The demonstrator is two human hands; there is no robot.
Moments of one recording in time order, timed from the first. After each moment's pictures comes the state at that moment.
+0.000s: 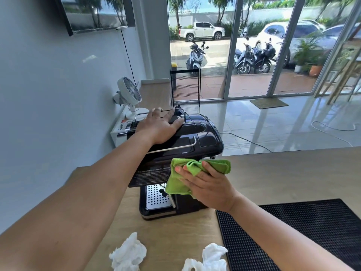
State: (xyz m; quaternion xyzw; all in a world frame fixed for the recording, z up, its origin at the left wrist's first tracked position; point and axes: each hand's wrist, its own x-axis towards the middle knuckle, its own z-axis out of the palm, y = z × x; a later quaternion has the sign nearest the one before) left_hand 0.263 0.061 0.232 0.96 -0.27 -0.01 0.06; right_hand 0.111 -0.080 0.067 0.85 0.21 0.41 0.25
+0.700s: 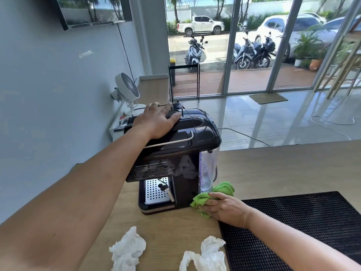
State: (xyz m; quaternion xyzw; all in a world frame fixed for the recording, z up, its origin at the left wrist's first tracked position) left_hand 0.260 0.061 0.232 0.96 -0.27 -0.01 0.06; right_hand 0.056 -0.133 -0.032 0.89 0.31 -0.02 0.32
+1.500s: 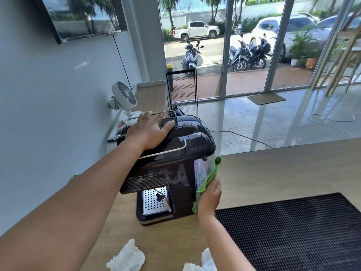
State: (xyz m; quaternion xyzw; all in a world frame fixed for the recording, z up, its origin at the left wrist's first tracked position) left_hand 0.267 0.058 0.228 0.96 -0.26 0.01 0.06; right_hand 0.122 -0.026 0.038 0.48 -0.40 0.35 -0.70
